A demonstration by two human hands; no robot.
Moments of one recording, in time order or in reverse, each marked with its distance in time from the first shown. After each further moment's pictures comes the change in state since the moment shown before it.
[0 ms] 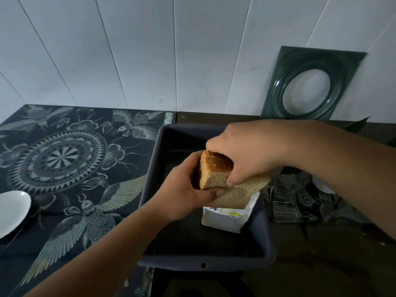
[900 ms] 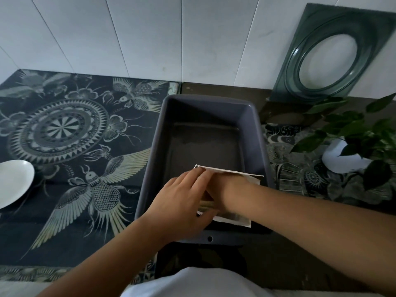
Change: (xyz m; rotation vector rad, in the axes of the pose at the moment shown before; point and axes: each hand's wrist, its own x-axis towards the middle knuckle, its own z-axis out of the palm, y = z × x) left_hand -0.055 -0.053 0.014 0.921 -0.108 0.076; right_hand 0.050 -0.061 0.179 0.405 -0.130 0.213
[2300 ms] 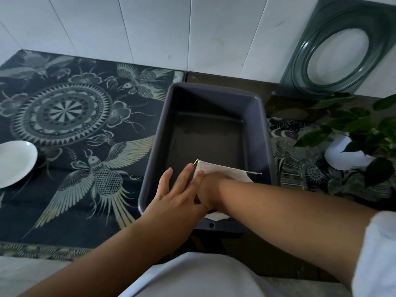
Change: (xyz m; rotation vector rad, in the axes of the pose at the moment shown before) left_hand -0.044 0.014 -0.010 0.289 -0.255 0.079; right_hand 0.028 -0.132 0.046 0.700 0.547 0.672
